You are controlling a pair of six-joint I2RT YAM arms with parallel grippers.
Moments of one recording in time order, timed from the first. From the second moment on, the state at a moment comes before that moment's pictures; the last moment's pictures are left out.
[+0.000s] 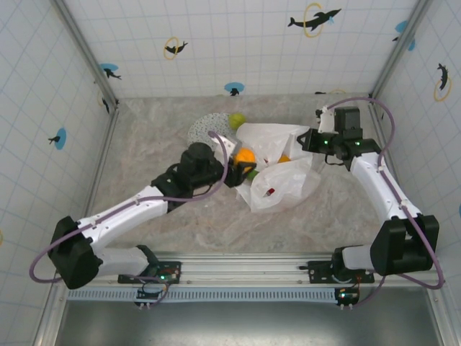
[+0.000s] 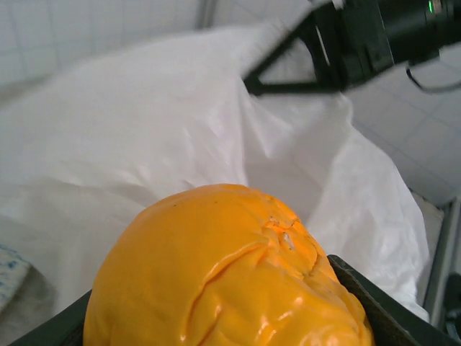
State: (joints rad) left arm -0.86 1.26 0.91 -0.02 0.20 -0.21; right arm 0.16 1.34 1.11 -0.50 -0.49 0.31
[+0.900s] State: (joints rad) left arm -0.91 1.76 1.15 0.03 0.25 -0.32; right arm 0.22 1.27 1.00 -0.39 -0.58 0.38
